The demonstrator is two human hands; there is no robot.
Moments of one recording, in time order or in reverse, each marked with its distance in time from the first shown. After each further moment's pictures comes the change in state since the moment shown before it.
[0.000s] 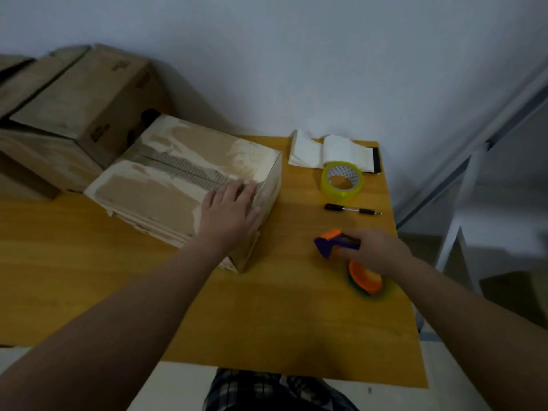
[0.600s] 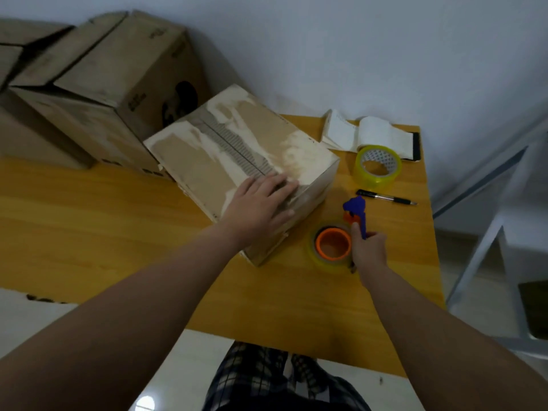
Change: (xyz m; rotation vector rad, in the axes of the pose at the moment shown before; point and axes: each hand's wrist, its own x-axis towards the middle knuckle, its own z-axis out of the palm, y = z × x) left_hand -0.027 -0.011 -0.008 -0.005 -0.092 0.269; right_hand 0.038 -0.049 0.091 0.986 0.352 0.524
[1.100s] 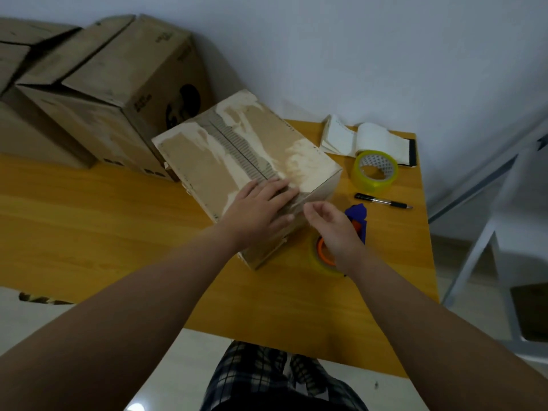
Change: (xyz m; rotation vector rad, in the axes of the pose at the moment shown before) left_hand -0.007 -0.003 0.000 -0.001 -0.025 0.053; right_hand -0.059 -0.049 0.008 0.249 -0.626 -0.405
